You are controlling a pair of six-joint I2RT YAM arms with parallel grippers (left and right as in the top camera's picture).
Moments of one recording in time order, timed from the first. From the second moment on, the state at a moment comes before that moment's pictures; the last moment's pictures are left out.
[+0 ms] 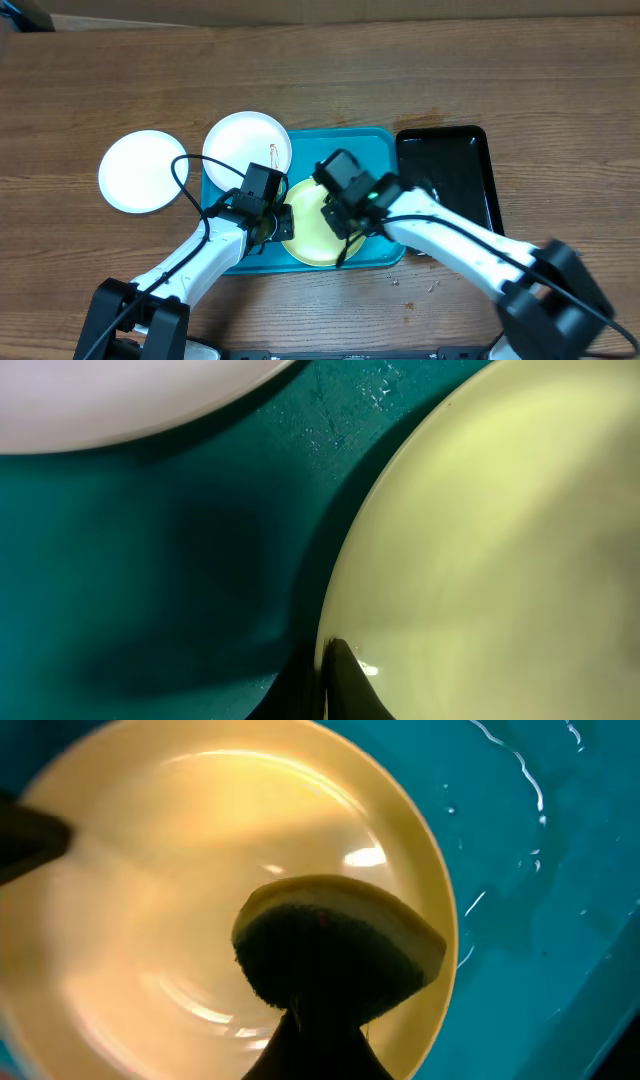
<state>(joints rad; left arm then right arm) -0.35 1.51 0.69 -0.41 0.05 -0.42 0.80 1.76 1.17 -0.65 0.09 0.19</state>
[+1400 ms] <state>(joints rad) -0.35 1.51 0.69 -0.41 0.05 -0.42 0.79 1.87 1.17 -0.61 0.13 0.21</state>
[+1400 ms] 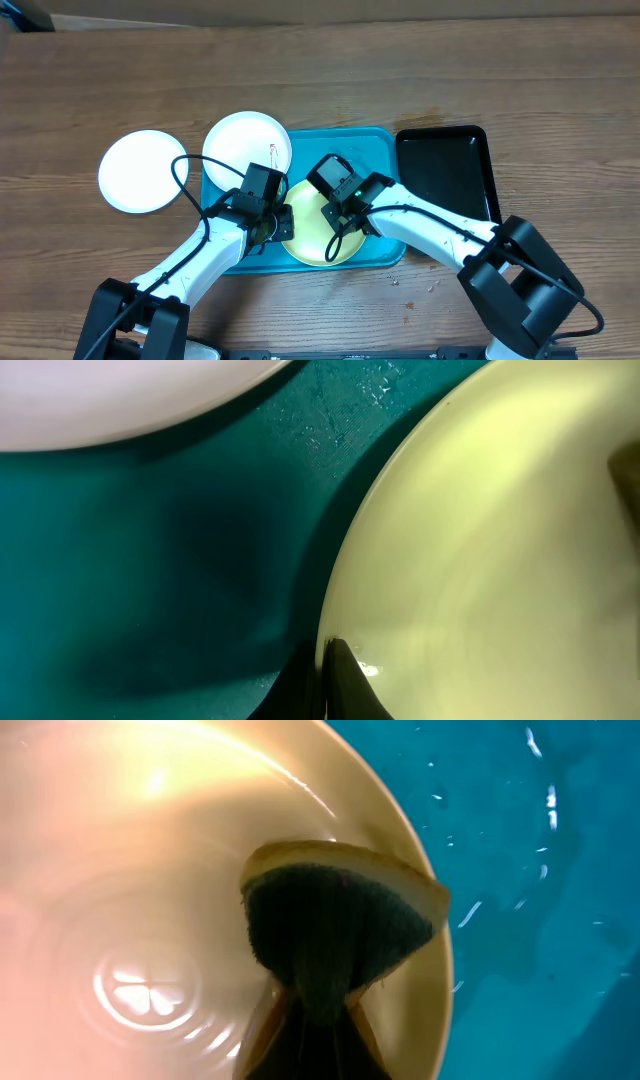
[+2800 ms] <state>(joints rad) -0.35 1.51 0.69 -0.41 0.05 -0.42 0.62 1.88 1.20 -0.65 -0.32 0.33</state>
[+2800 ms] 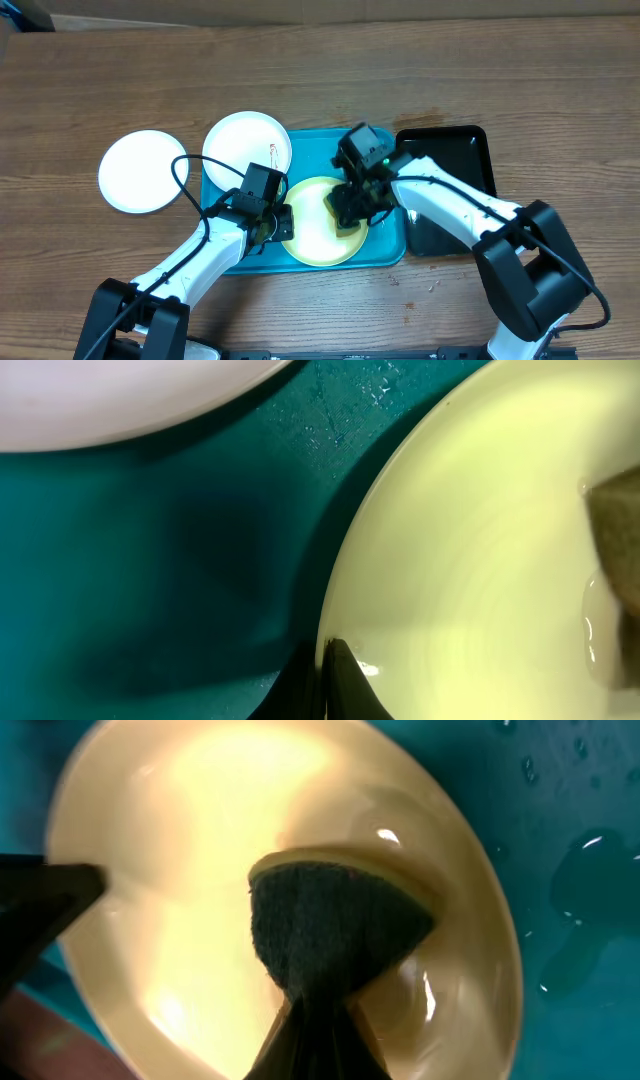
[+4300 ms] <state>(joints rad) -0.35 1.52 0.94 -0.72 0.02 -0.41 0.13 1.55 1.09 -0.88 -0.10 0.30</state>
